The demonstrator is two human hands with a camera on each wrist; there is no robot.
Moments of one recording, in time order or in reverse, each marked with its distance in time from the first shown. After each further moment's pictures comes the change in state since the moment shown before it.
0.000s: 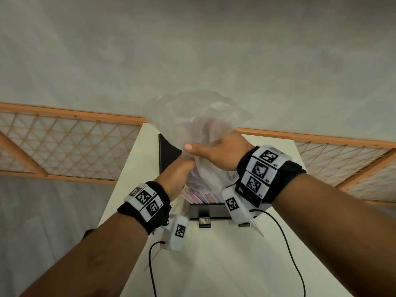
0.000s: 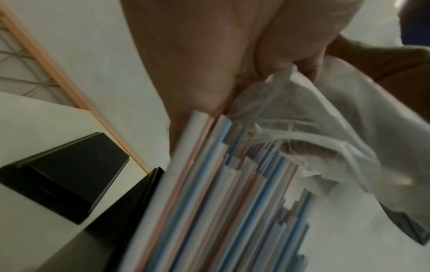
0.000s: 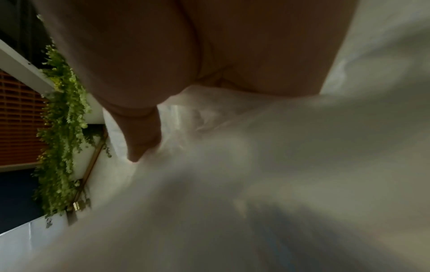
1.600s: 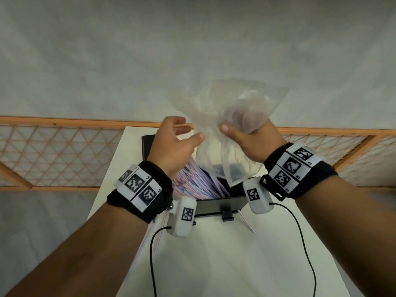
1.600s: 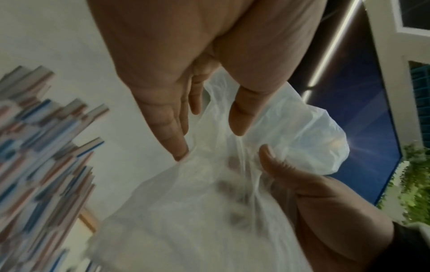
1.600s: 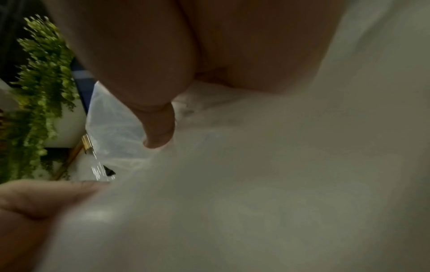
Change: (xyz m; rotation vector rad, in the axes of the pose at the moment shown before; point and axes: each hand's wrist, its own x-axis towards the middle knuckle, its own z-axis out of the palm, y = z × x) left_hand 0.013 0.053 0.052 0.053 0.347 0.193; right_hand -0.049 0.046 -0.080 -0.041 0.335 -0.078
